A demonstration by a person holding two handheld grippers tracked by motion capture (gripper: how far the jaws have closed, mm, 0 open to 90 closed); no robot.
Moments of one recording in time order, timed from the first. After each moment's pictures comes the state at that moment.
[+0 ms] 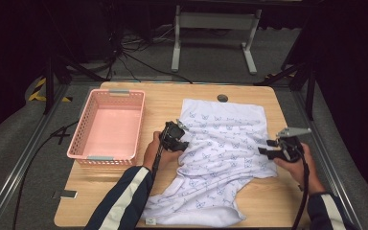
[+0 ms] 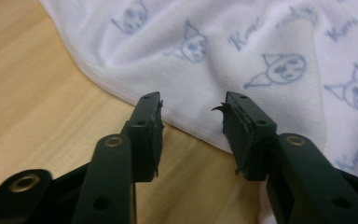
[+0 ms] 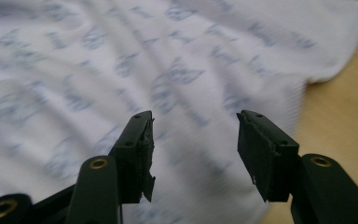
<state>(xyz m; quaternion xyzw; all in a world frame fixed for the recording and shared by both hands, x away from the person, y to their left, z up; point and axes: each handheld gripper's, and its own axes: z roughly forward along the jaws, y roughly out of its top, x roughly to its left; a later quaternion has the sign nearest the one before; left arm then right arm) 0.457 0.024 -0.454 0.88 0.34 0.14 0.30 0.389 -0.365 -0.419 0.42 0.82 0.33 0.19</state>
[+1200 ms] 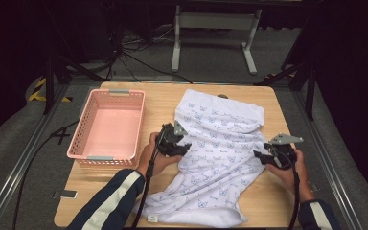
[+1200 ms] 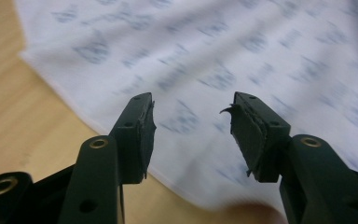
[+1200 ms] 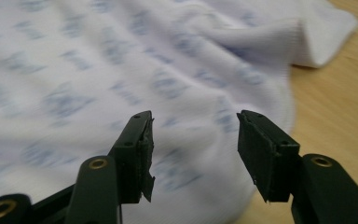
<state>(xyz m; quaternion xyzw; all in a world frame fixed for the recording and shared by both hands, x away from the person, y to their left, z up) 0.403 0.037 -0.421 0.89 0.25 0.12 0.35 0.369 -0.336 -0.426 0.42 0.82 0.31 0.24</state>
